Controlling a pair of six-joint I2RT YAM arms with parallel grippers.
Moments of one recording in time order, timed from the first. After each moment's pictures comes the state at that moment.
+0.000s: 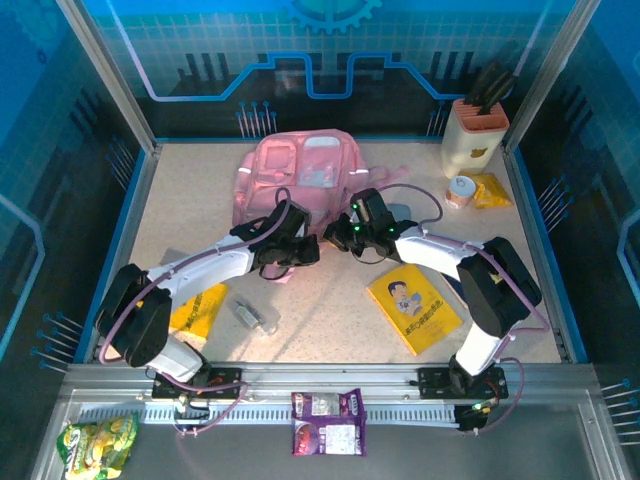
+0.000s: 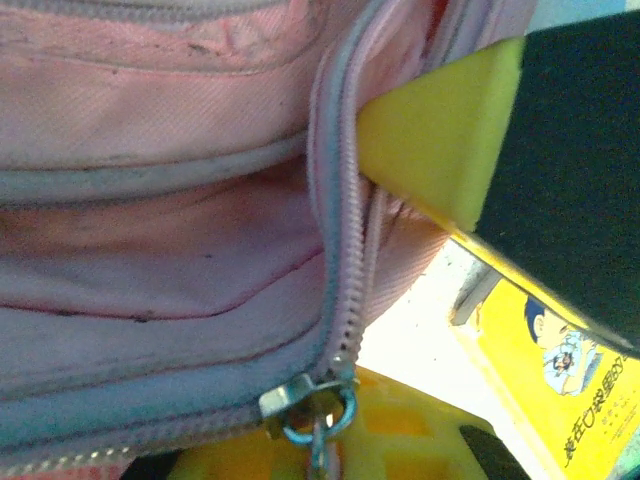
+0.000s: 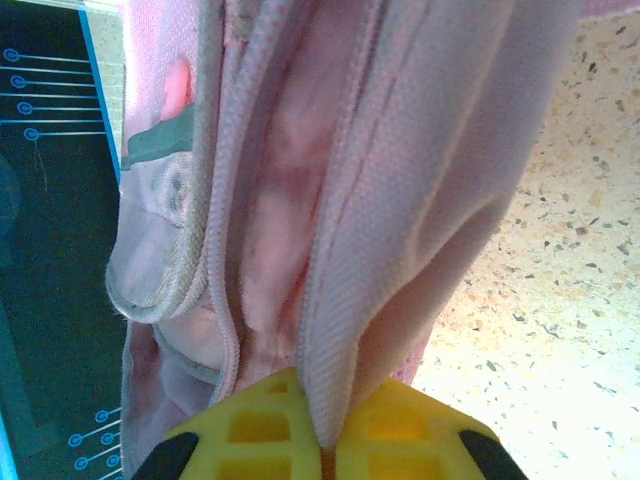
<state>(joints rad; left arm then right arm) -0.62 1.52 1.03 -0.48 0.15 -0.71 0.58 1.71 1.03 -0.06 -0.34 1.10</state>
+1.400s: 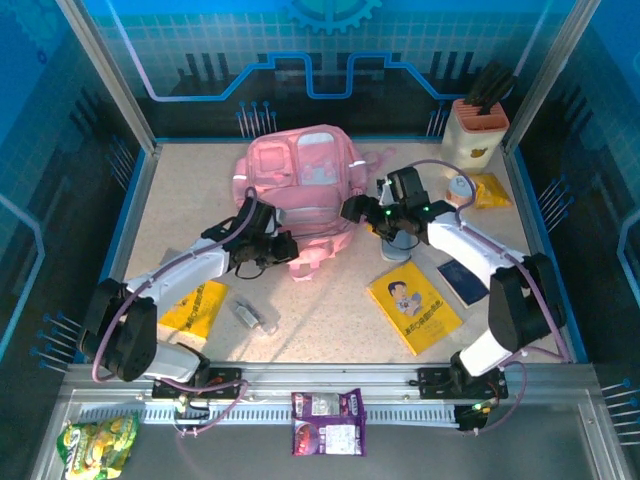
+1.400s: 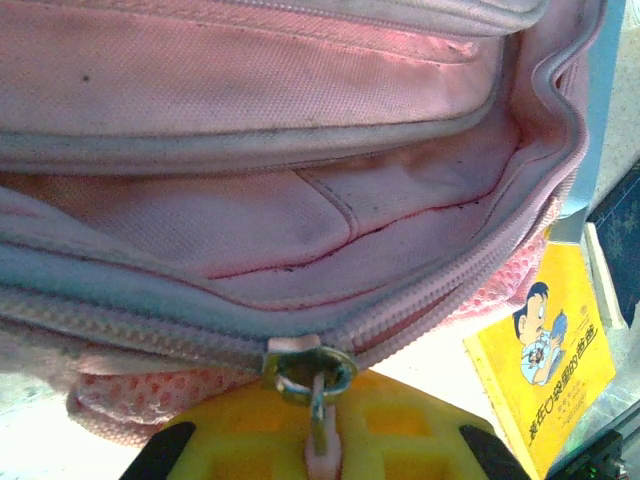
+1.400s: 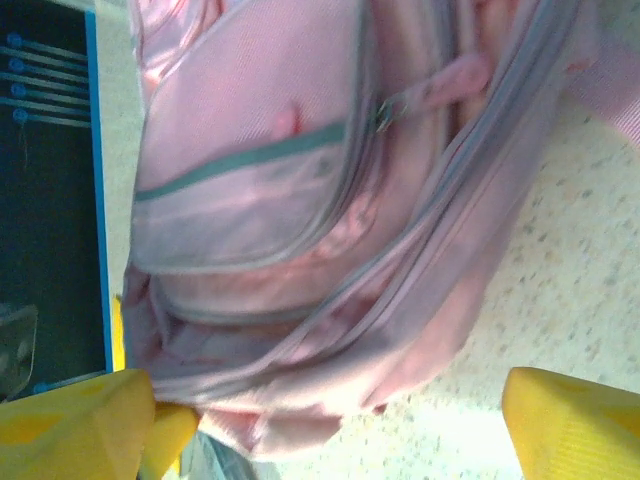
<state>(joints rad) -0.45 1.42 0.91 -0.43 0.31 -0.70 0.42 1.56 1.10 -0.36 -0.41 0.79</state>
